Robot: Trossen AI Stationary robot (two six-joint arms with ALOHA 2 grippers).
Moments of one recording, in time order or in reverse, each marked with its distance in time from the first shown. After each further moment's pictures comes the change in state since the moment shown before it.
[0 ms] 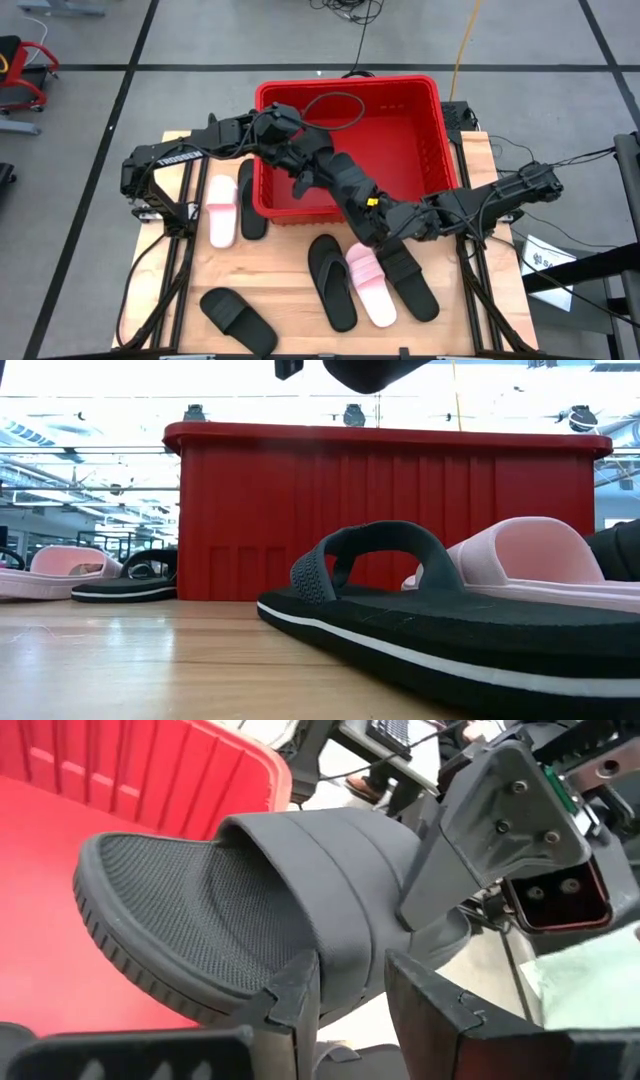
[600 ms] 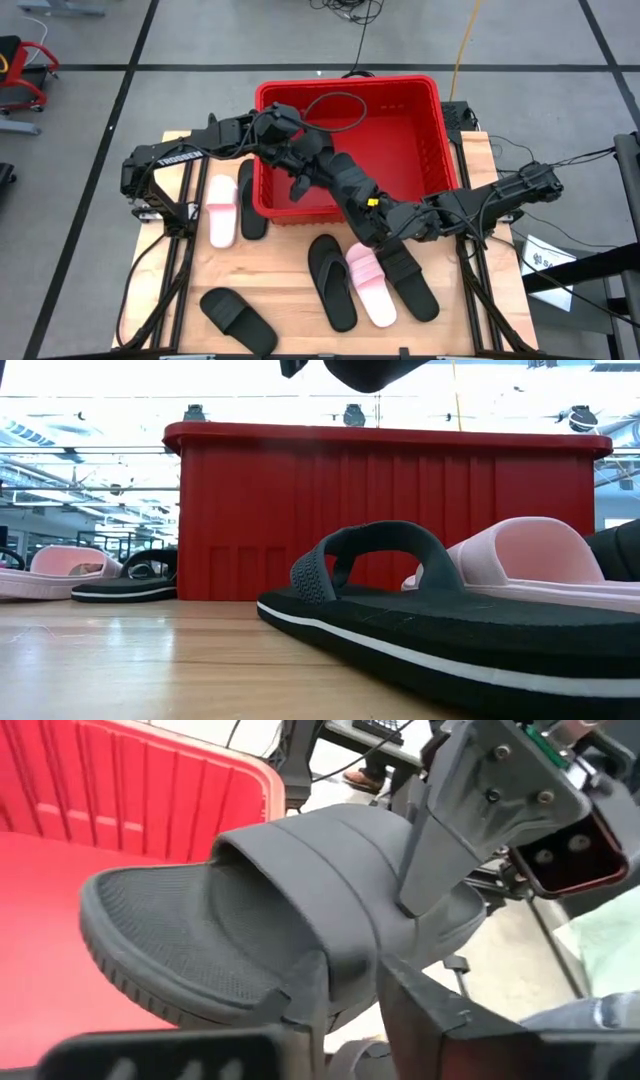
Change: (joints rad) left arm -0.004 0.001 0.000 0.000 -0.017 0.176; right arm 0.000 0.000 0.000 0.001 0.009 0.000
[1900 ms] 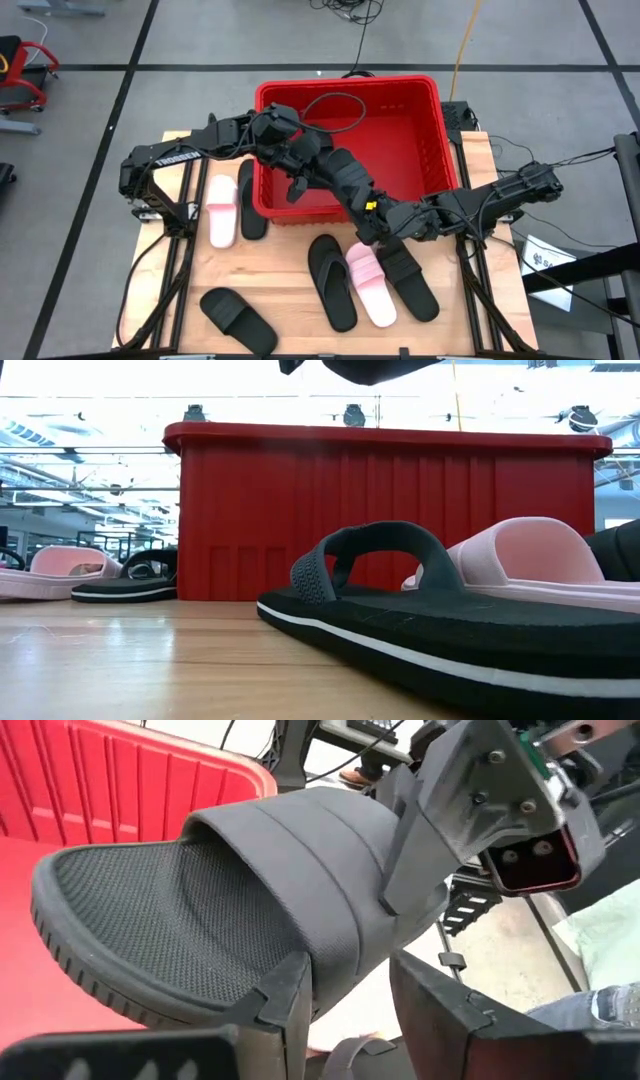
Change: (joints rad) left arm -0.003 -0.010 0.000 -0.010 0.016 0.010; right arm -0.002 0.000 0.000 0.013 0.002 -0.210
